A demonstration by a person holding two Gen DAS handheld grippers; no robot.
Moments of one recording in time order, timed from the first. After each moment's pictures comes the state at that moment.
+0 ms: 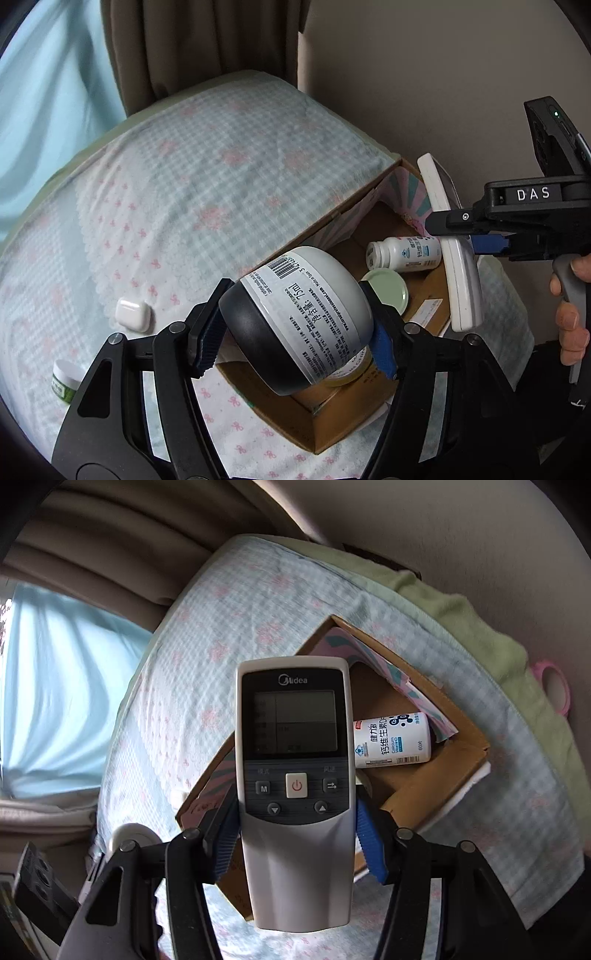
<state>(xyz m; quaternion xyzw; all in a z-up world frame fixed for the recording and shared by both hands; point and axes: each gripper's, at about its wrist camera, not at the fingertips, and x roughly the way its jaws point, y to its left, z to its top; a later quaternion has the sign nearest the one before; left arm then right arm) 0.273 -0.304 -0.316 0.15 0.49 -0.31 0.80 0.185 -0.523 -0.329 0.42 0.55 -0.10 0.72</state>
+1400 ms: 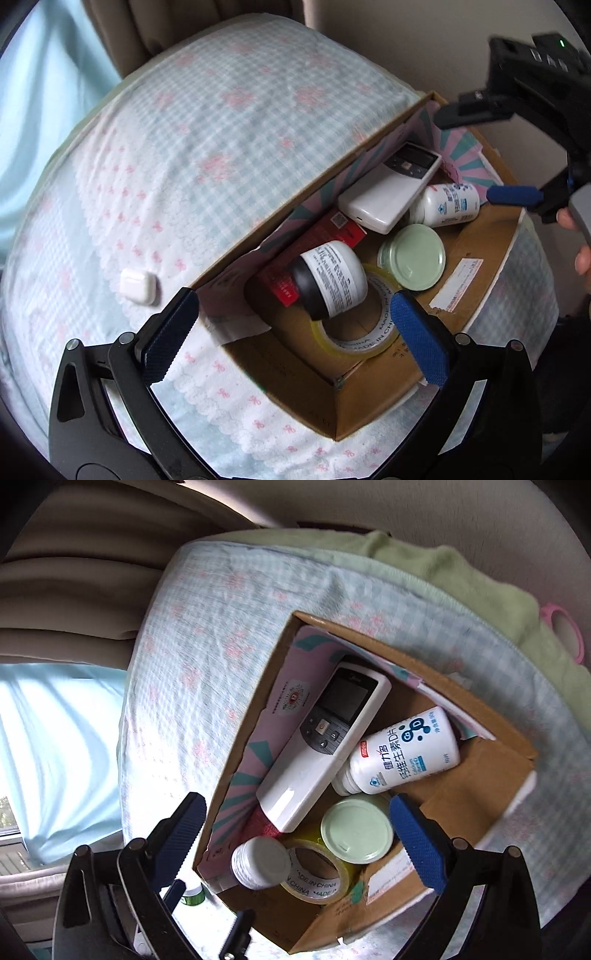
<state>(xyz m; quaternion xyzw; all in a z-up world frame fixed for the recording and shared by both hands) 0.285 -0.308 -0.350 0.21 0.57 -0.26 0.75 0.195 -0.536 -0.354 0.49 0.54 -0.14 0.67</state>
